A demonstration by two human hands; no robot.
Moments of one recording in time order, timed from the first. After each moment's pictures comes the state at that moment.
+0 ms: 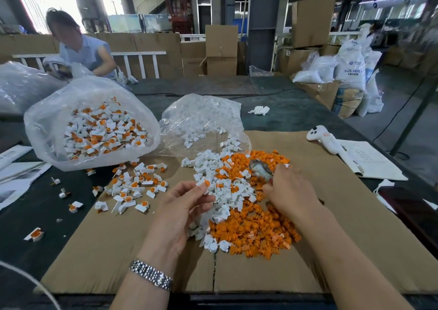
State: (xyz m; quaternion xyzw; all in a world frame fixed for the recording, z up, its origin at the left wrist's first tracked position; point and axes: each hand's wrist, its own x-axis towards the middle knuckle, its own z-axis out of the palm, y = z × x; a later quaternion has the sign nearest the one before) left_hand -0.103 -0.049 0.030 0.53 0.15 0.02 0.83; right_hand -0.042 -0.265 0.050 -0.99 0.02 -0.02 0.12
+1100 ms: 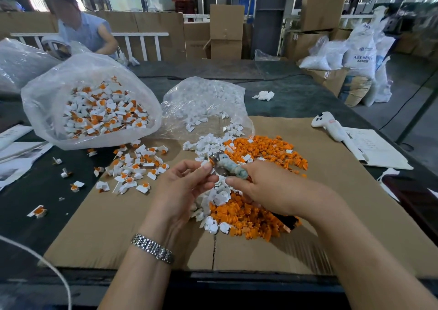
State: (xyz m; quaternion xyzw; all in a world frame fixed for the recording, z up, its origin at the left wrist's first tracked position) left_hand -0.099 -0.050 0.031 0.52 0.09 0.03 0.85; right_hand -0.082 -0.235 0.090 -0.93 -0.22 0.15 0.24
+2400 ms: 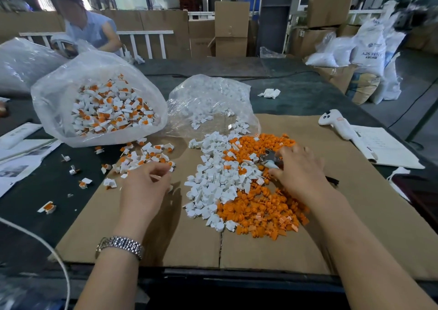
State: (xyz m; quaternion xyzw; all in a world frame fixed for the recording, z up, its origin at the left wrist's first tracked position) left_hand -0.097 0.022 0.006 0.87 0.19 0.21 0.41; right_hand -0.029 -0.274 0.033 -1.00 -0.03 -0.05 0.07
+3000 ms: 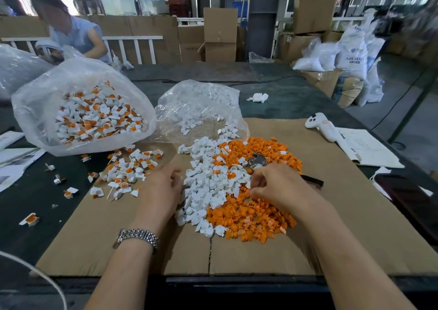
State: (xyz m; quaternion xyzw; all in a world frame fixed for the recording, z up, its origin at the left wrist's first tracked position) left_hand -0.071 -0.013 0.000 0.94 0.09 0.18 0.28; right_hand -0.053 -0.267 0.045 -0.98 -0.13 0.05 0.17
